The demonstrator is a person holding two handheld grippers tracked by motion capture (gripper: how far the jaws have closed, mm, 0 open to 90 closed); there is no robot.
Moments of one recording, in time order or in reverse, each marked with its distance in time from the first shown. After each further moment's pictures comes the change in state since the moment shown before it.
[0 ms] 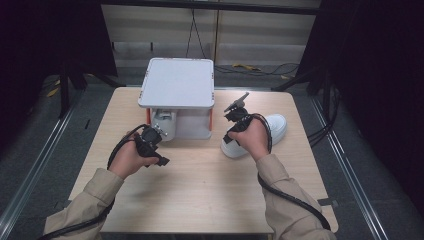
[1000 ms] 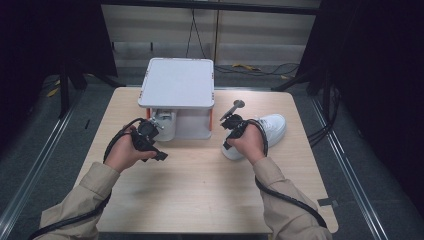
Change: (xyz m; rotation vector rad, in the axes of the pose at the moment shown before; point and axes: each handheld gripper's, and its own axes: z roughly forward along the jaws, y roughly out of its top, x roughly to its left) left arm 0.014 0.006 -0.014 -0.032 -0.018 -0.017; right arm 0.005 -0.008 0.024 0.062 0.007 -0.091
